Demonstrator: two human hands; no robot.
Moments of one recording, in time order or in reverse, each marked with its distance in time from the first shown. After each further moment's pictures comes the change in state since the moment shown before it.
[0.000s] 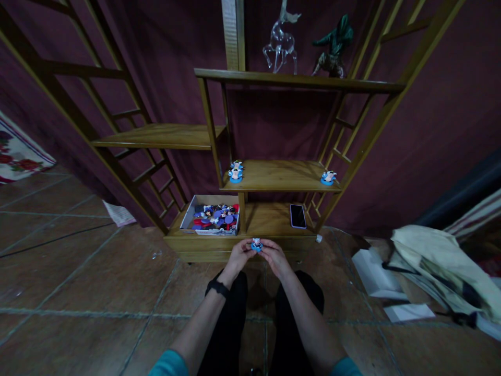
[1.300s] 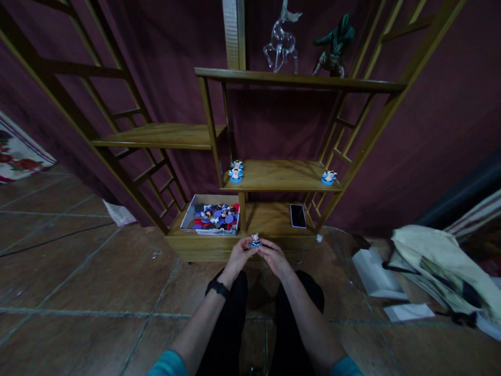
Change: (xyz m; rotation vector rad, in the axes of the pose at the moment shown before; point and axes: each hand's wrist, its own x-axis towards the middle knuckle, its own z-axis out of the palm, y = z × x) left_hand -0.004 0.009 0.004 0.116 0.055 0.049; right_hand 0.001 0.001 0.002 0.052 -0.084 0.014
